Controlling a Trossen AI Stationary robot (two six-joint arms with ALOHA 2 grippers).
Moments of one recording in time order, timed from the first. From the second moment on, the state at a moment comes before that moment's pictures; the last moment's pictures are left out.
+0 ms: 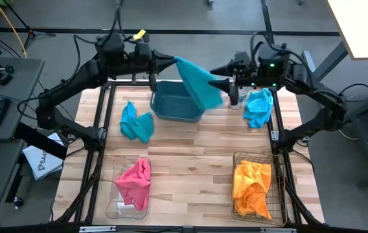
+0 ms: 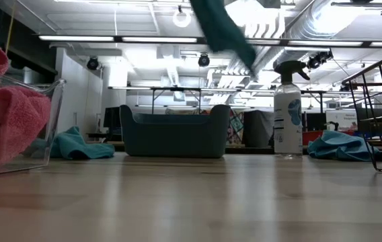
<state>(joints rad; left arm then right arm) 0.42 1.38 1.66 -0.29 0.20 0.17 -0.24 1.37 1.83 -0.71 -0.08 0.07</state>
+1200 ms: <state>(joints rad) 0.62 1.57 1.66 -0.58 0.16 0.29 -0.24 1.30 1.83 -0.80 0.01 0.12</state>
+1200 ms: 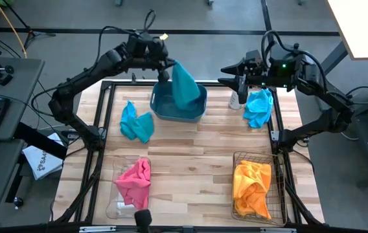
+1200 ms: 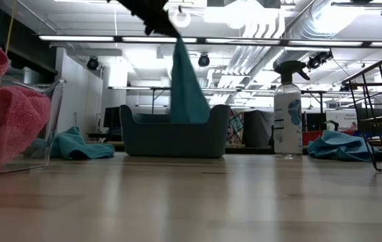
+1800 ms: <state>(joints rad) 0.48 1.57 1.15 -0.25 0.26 0.08 -0.24 1.30 1.83 -0.81 0.08 0.11</state>
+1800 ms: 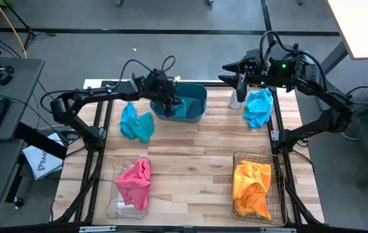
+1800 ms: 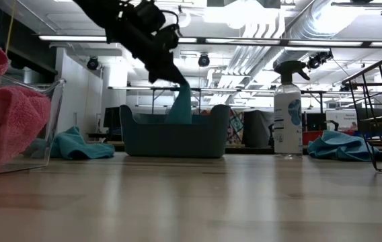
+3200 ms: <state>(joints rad) 0.22 1.49 0.95 -0.13 -0.07 -0.42 -0.24 1.39 1.83 -0.92 0.12 0.10</state>
